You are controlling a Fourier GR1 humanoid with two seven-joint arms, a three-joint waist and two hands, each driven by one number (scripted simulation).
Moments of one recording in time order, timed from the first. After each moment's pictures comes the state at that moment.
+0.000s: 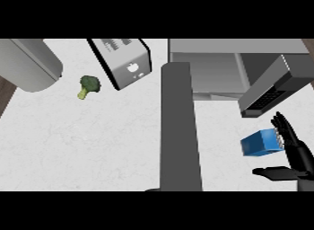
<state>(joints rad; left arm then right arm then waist) 0.30 0.10 0.52 -2.21 0.51 -0.46 0.12 -0.16 -0.29 -0.29 -0.76 0.19 0.28 -0.86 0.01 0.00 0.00</state>
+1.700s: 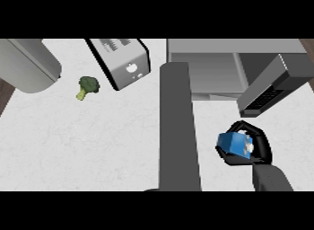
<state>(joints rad) 0.30 0.09 0.60 -2.15 0.54 -0.54 0.10 -0.28 -0.10 -0.22 -0.70 0.15 0.11 -0.98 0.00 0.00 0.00</state>
